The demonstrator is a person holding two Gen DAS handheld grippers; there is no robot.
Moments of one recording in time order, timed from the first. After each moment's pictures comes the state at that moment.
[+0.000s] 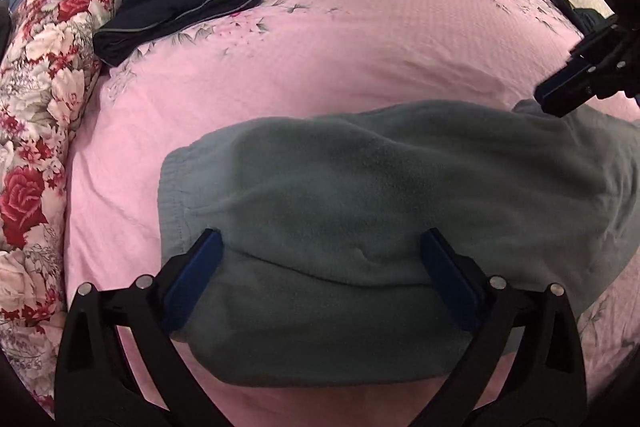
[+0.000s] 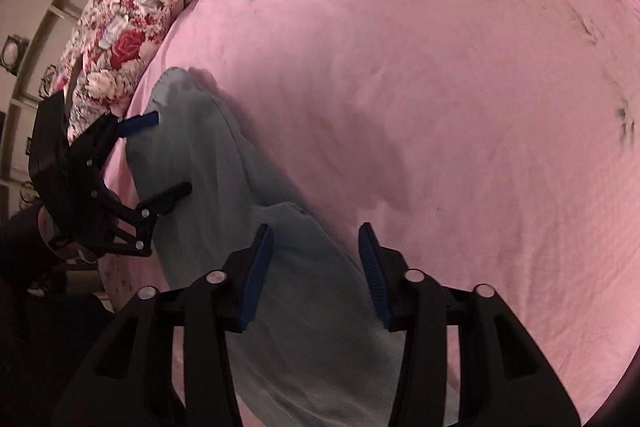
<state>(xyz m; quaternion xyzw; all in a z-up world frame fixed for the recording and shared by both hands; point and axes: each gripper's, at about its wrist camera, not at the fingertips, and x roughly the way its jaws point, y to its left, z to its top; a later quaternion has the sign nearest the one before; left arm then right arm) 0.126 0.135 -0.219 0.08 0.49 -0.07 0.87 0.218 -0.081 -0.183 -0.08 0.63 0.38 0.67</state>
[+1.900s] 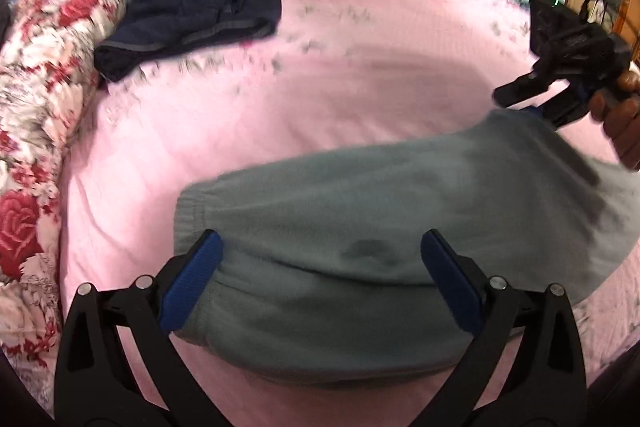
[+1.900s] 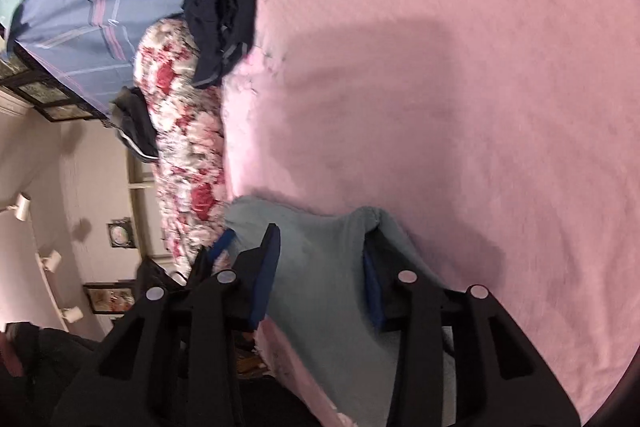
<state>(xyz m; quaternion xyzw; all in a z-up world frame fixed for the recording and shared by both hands) 0.153 0.154 -0.210 0.05 0.47 -0.09 0.88 0.288 -0.122 -0.231 0.30 0.67 0.33 0.59</state>
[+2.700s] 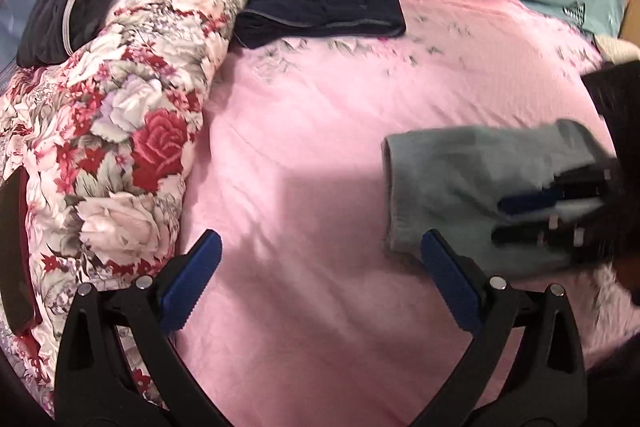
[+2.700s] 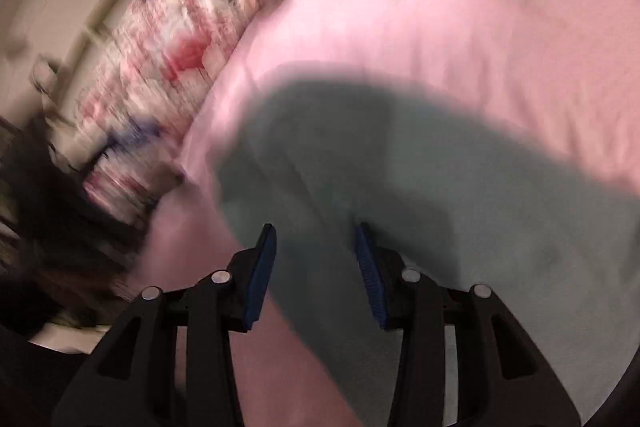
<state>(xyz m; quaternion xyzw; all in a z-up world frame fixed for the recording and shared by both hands) 0.089 0.246 -0.165 0.03 0.45 0.03 0.89 0.152 0.063 -0.213 -0.02 0.57 0.42 0.71</state>
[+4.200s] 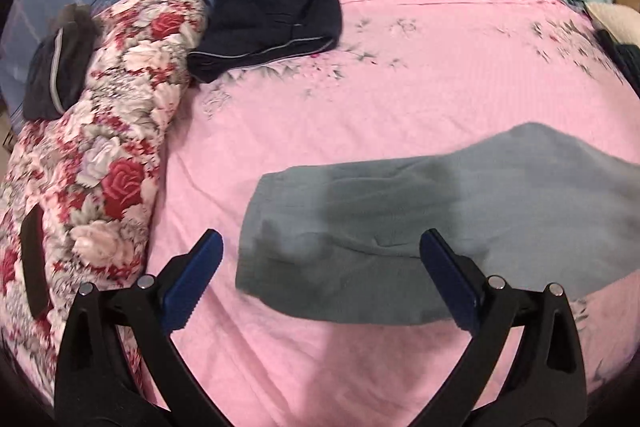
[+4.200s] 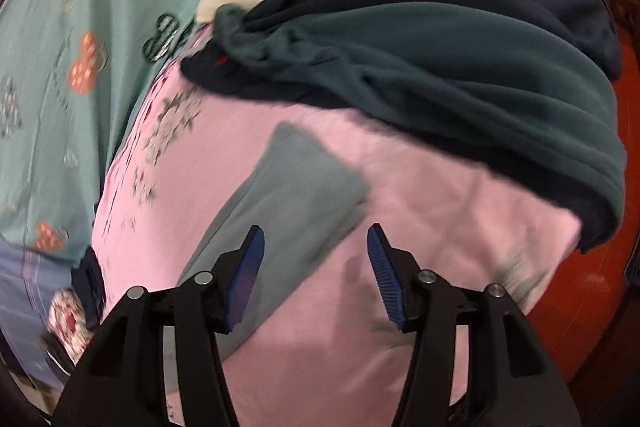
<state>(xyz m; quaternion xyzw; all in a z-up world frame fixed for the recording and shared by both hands) 0.089 0.127 -0.151 0.09 0.46 0.06 0.88 -0.062 -0.545 -0.165 0.41 0.40 -0.19 0.80</state>
